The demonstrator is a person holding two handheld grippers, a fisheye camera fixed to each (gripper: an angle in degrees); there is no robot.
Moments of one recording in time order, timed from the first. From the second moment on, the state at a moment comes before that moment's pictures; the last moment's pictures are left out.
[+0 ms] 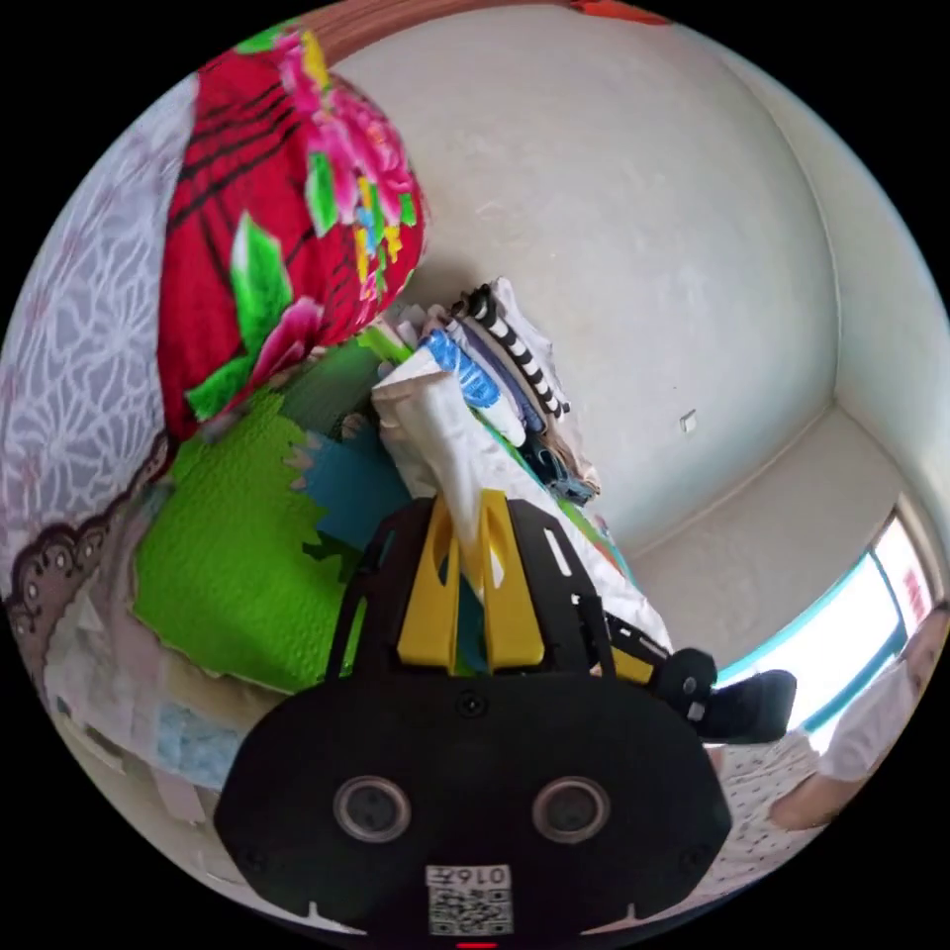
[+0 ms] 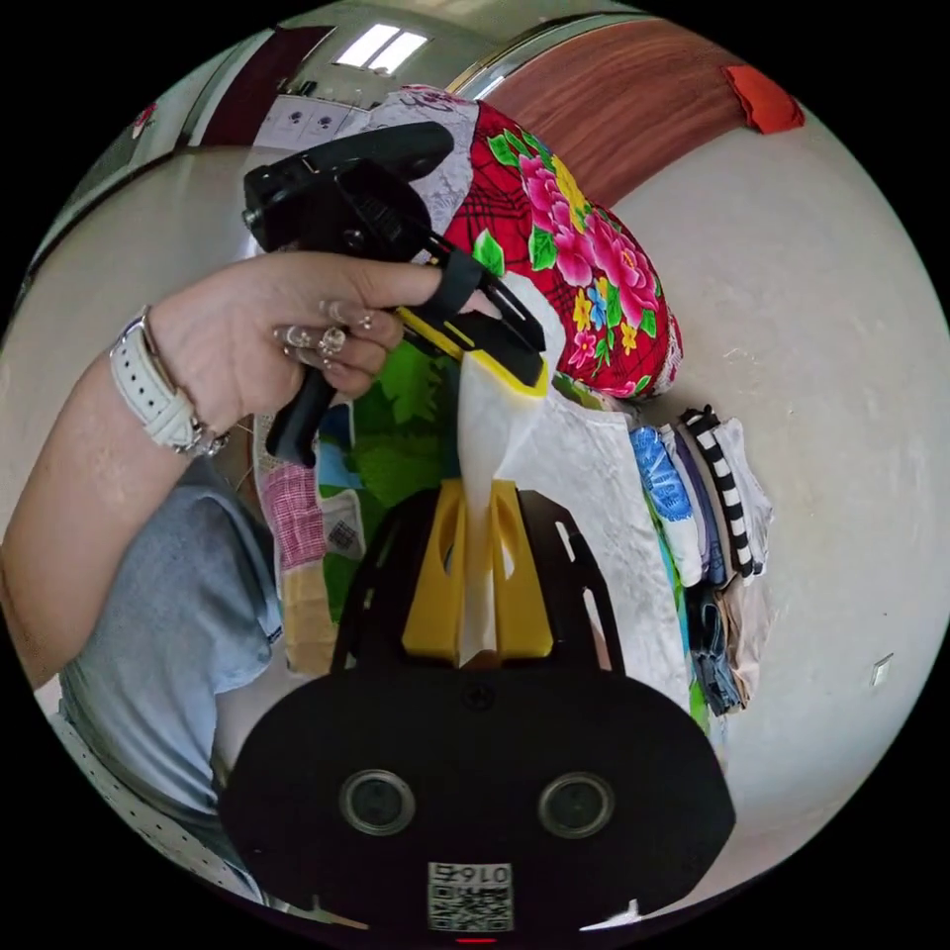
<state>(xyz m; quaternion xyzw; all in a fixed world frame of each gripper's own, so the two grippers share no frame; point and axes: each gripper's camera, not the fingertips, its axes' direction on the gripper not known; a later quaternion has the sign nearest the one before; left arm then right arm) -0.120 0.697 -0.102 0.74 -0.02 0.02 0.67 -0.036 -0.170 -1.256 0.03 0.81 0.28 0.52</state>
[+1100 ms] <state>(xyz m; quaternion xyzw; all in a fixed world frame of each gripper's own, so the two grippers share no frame) 0.136 0.406 0.217 0.62 -0.50 0.17 0.58 0.145 0.304 -1.647 0.34 0.40 0.53 0.67</state>
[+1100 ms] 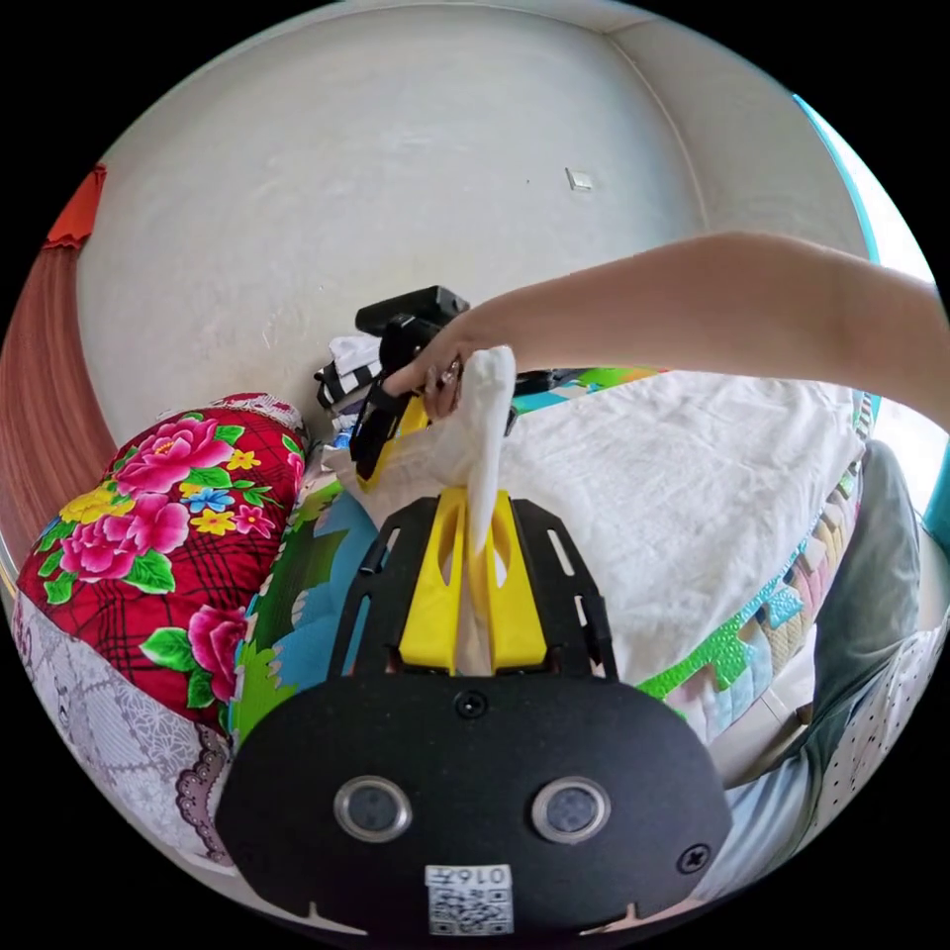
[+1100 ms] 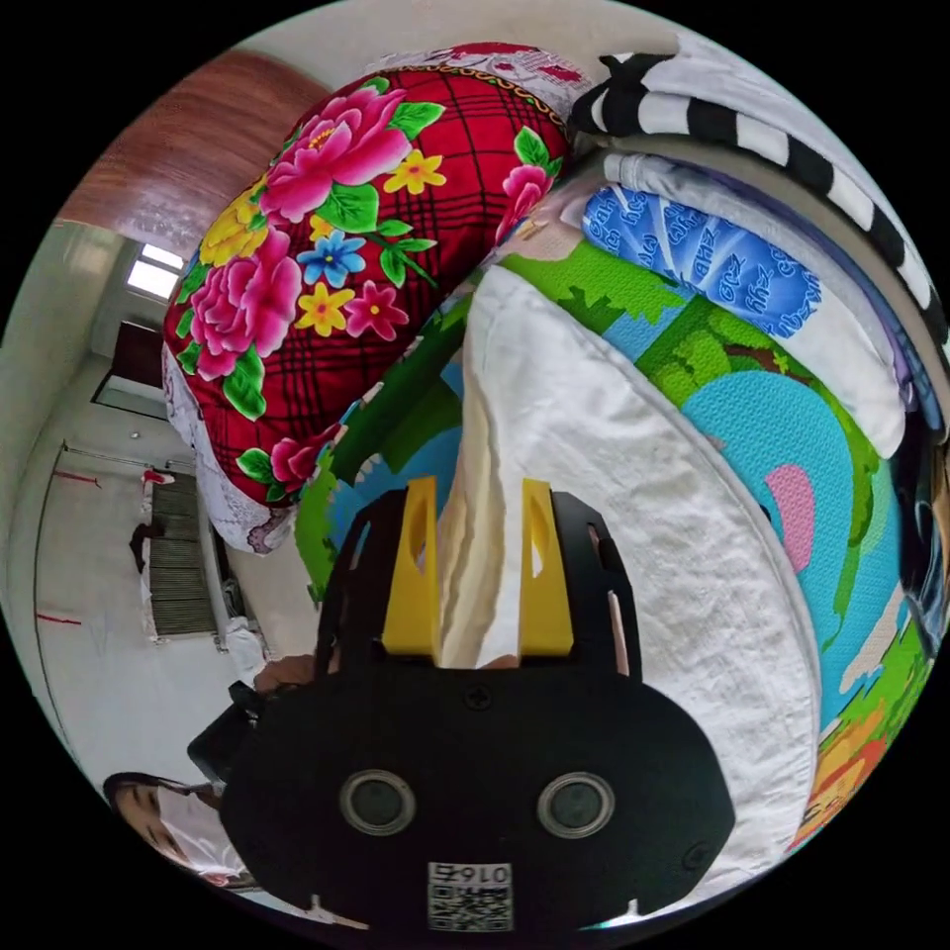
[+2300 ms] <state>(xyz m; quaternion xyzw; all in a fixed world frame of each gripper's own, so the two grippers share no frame) 0.484 0.010 0.696 0.54 -0.37 0.38 0.66 -0.293 0.900 -1.197 0.32 0.44 0.68 0.49</state>
